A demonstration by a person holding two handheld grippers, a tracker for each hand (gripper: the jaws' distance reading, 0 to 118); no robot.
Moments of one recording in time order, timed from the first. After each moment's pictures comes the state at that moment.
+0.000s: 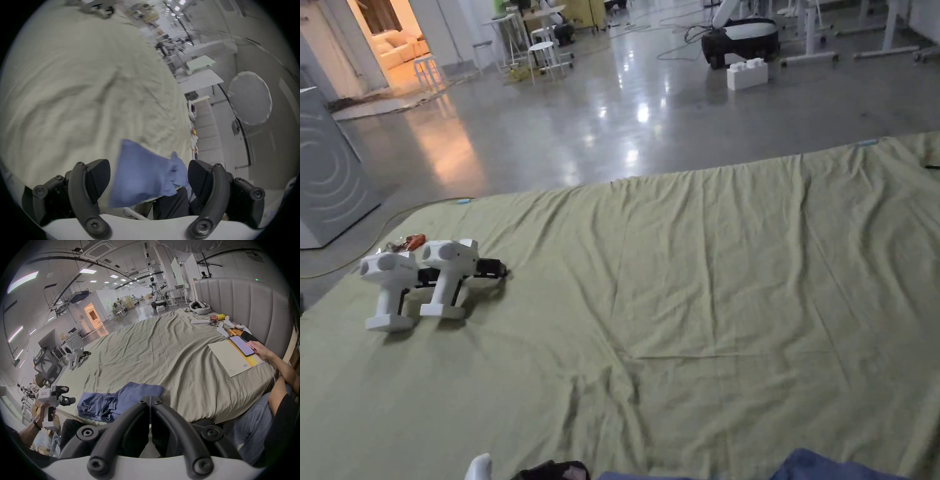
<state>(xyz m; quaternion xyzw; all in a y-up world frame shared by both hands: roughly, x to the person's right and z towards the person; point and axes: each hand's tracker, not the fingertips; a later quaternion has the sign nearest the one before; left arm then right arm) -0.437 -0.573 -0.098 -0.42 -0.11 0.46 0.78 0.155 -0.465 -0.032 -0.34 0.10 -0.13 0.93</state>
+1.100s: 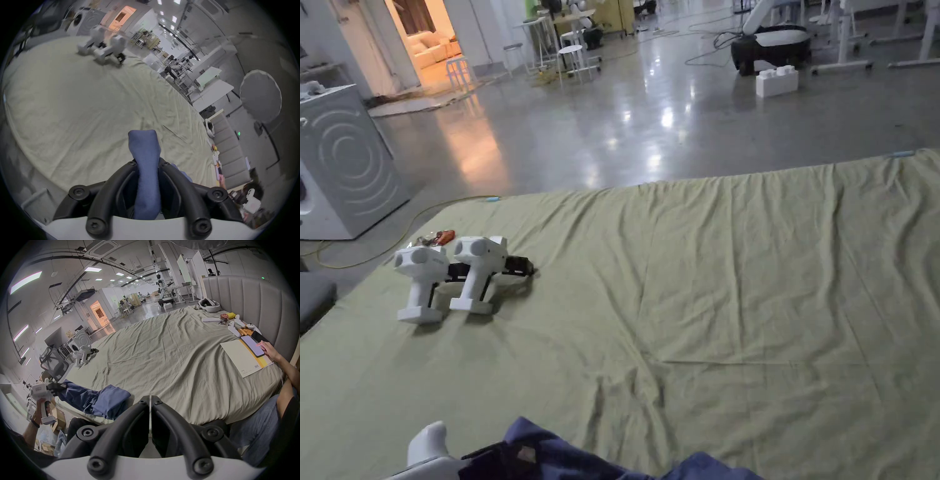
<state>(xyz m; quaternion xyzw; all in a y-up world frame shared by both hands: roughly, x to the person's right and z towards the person) -0.432 -0.475 -0.072 -0.34 -0.01 0.32 0.89 0.146 -0.470 -0.042 -0.35 0.13 -0.13 0.92</state>
